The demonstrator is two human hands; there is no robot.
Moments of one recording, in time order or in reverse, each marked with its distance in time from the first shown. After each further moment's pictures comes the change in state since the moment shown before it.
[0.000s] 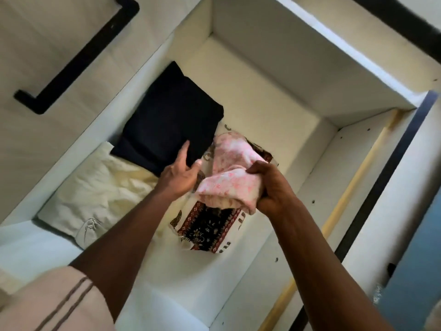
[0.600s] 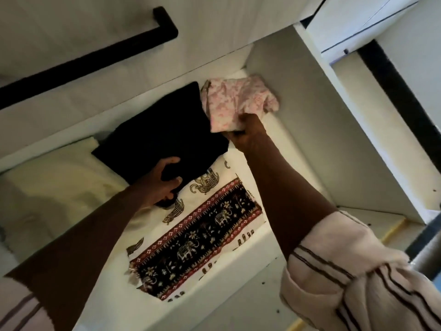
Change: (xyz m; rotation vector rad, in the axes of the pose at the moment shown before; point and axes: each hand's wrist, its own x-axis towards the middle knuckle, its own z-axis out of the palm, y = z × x) left_hand 0.061 -0.022 0.002 -0.589 0.035 -0.055; right_hand 0.224 -0.162 0.132 -0.168 0.039 -0.307
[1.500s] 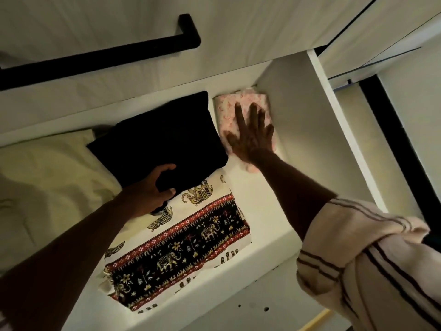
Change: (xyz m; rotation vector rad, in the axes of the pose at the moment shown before) left_hand -0.018 -0.011 0.011 0.079 0.013 0.019; right_hand 0.001 -0.015 -0.017 -2.062 -0.165 -0.931
